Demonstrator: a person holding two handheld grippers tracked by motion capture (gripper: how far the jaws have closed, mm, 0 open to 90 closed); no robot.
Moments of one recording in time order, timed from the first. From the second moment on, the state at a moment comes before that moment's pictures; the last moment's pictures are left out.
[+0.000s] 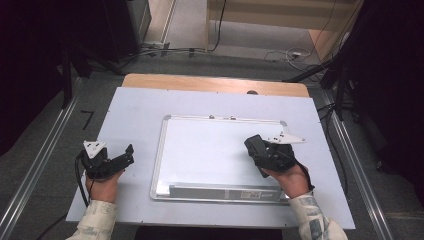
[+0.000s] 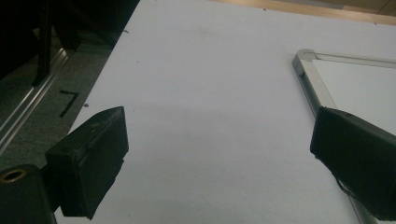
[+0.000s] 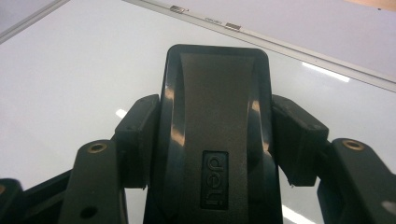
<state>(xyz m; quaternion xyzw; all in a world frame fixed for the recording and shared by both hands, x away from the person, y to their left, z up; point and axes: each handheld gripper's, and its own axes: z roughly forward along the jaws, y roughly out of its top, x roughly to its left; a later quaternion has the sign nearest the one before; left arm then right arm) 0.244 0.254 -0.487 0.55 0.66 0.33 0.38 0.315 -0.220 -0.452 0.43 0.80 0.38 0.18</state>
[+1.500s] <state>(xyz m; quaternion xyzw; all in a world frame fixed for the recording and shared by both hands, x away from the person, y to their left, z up) 0.245 0.254 -0.487 0.55 0.66 0.33 0.38 0.364 -0.255 -0.467 0.52 0.75 0.31 0.25</state>
